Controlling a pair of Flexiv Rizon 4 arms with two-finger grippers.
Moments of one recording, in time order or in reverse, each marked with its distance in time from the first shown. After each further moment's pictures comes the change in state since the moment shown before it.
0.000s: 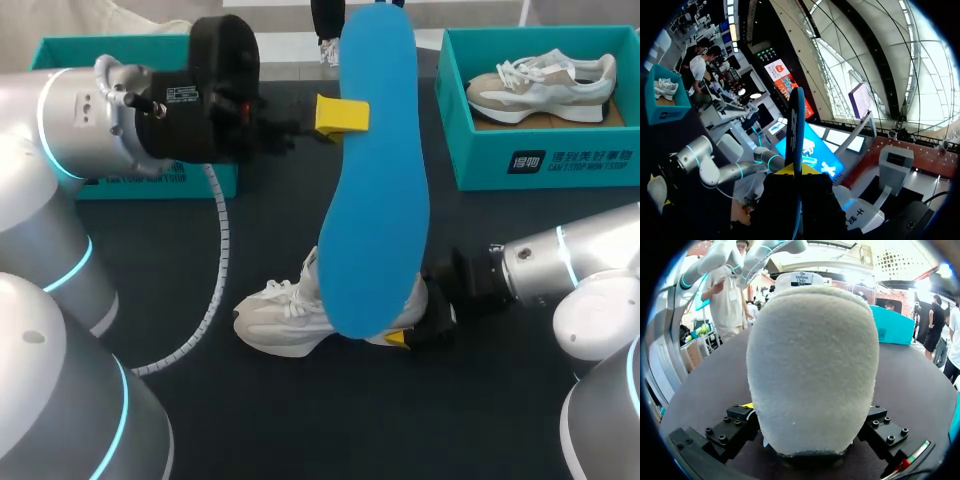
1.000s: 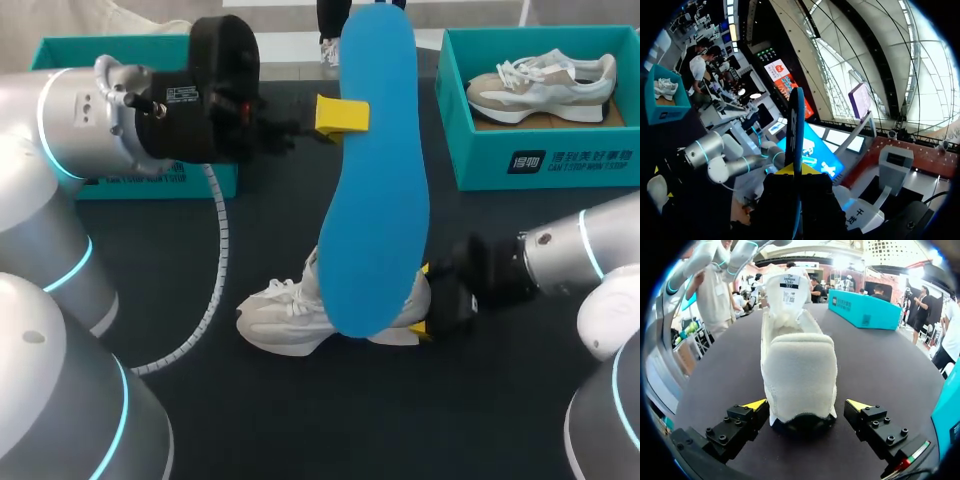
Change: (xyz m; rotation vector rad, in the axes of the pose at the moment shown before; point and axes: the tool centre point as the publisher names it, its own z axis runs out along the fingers) left arm 0.000 0.000 0.000 0.000 0.000 0.000; right arm -0.008 -0.001 -0.049 0.168 -0.100 0.078
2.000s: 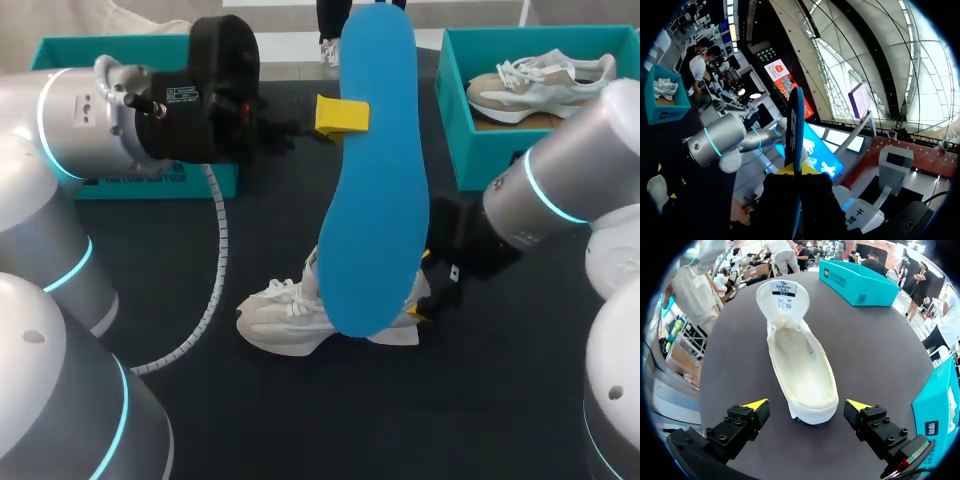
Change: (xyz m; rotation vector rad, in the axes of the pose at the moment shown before) left arm 0.000 0.000 0.000 0.000 0.000 0.000; right arm 0.019 0.047 -0.045 0.390 -0.054 0.097
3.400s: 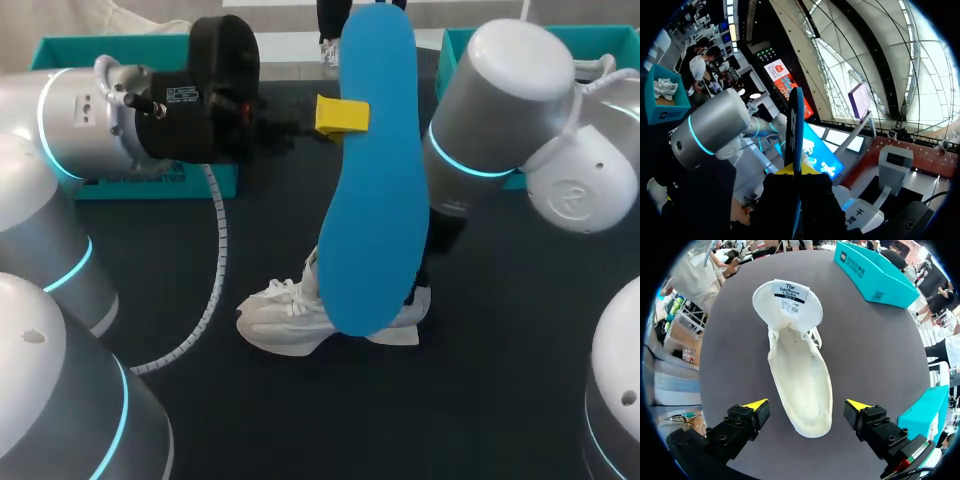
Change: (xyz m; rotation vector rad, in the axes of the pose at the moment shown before) left arm 0.000 0.000 0.000 0.000 0.000 0.000; right arm 0.000 0.041 -0.005 0.234 -0.004 -0.151
